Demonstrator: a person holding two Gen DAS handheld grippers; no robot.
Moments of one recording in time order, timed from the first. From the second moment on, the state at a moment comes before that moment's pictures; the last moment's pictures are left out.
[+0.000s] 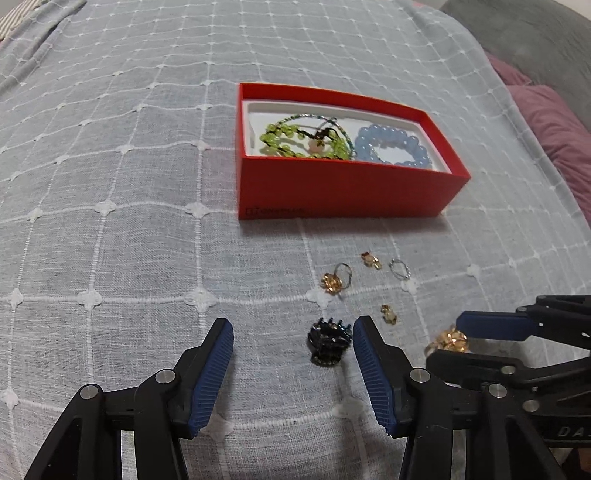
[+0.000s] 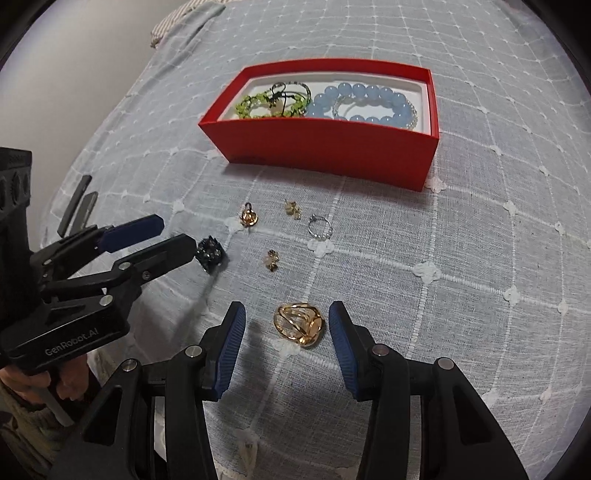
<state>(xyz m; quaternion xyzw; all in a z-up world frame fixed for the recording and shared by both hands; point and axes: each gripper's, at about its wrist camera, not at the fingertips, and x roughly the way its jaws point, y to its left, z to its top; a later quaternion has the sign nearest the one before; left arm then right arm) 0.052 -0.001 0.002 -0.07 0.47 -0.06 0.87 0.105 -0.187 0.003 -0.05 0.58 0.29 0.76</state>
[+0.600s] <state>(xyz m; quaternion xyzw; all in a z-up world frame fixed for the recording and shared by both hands) 0.052 -0.019 -0.009 -0.04 0.50 -0.09 0.86 0.114 -0.198 0.009 -0.04 0.56 0.28 0.78</state>
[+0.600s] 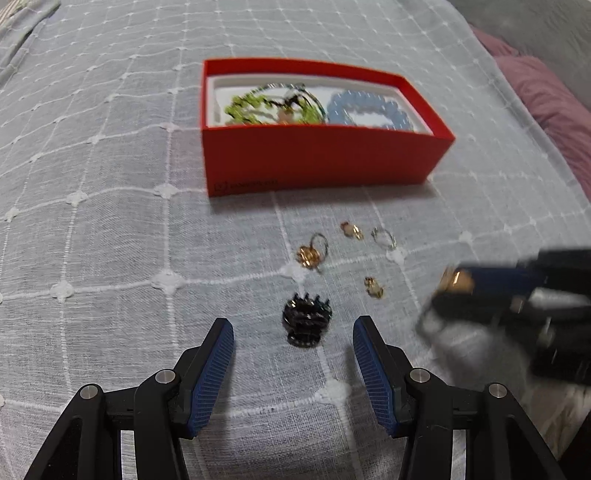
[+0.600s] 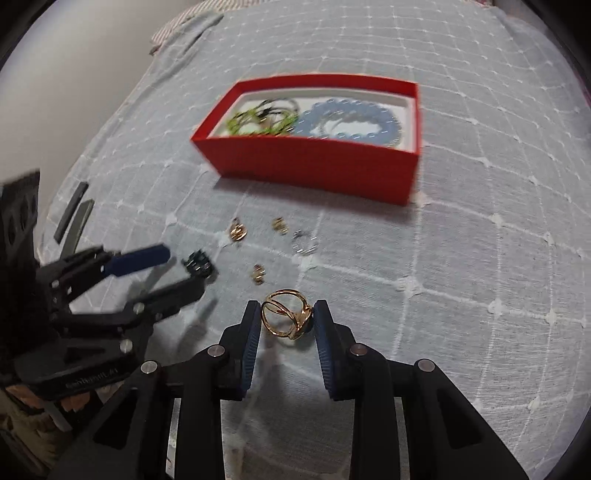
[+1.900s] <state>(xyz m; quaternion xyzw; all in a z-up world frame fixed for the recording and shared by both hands) 0.058 -0.011 0.020 -0.06 0.45 -0.08 0.89 0.123 -0.215 0.035 0.00 0.52 0.28 0.81</state>
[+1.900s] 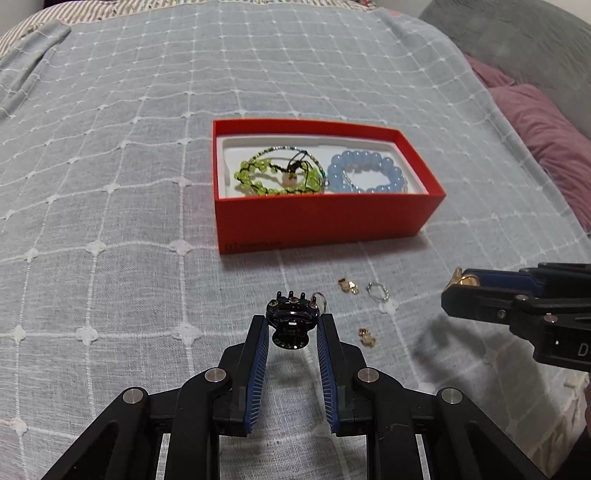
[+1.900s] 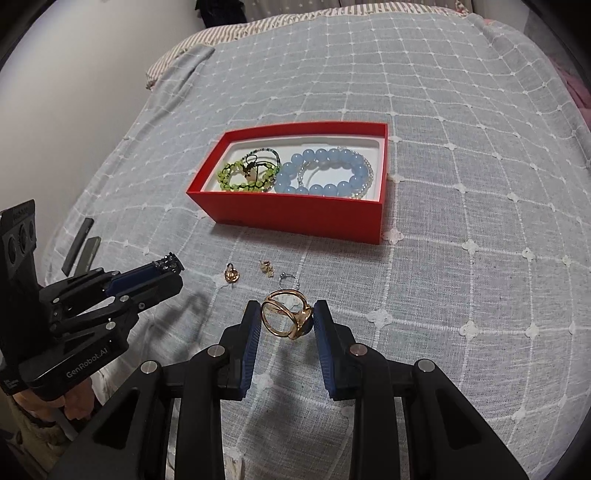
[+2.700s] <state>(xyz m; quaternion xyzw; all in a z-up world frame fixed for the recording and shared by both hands) 0.077 -0.008 0.038 -0.07 0.43 -0.06 0.90 0.139 -0.225 0.053 0.01 0.48 0.28 0.83</state>
